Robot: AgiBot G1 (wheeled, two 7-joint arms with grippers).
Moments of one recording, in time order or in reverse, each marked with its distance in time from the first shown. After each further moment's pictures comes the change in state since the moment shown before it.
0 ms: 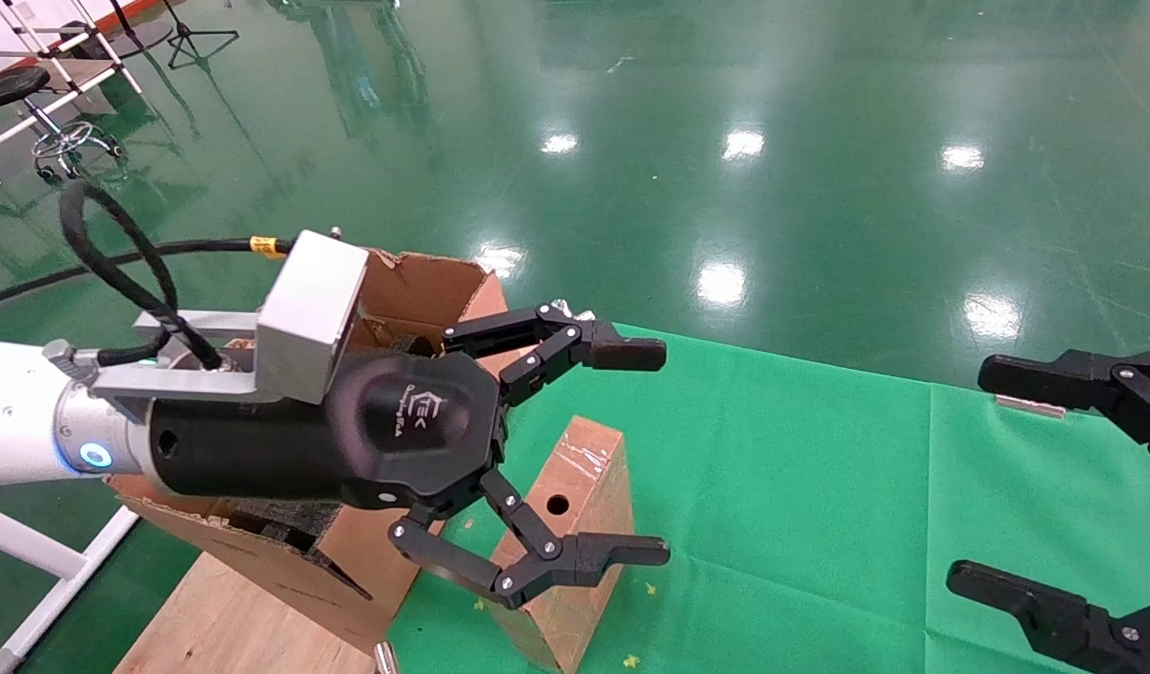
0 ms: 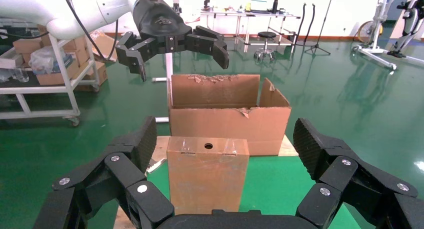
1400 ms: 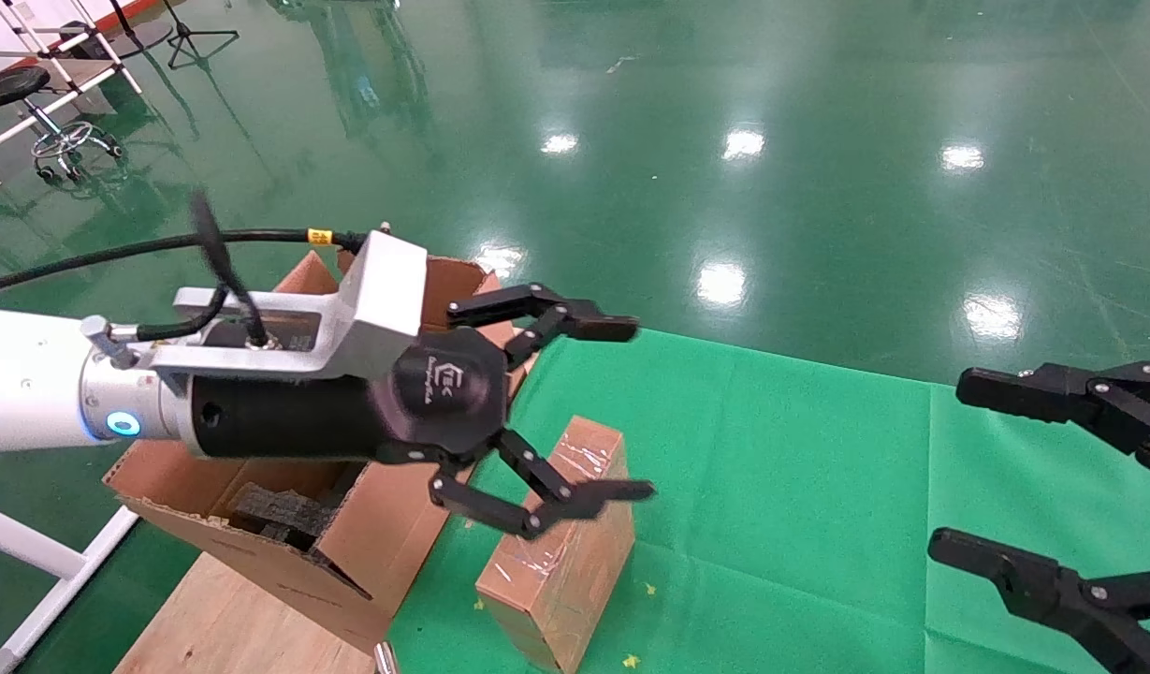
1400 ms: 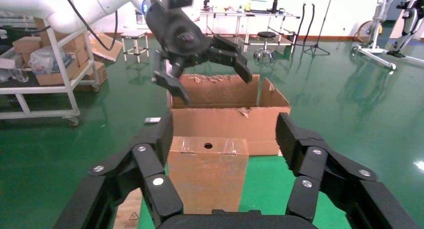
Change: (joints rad) left arm -0.103 -0.043 0.060 -0.062 0.273 -0.136 -0.076; right arm 0.000 0.000 0.000 0.000 0.000 0.000 0.000
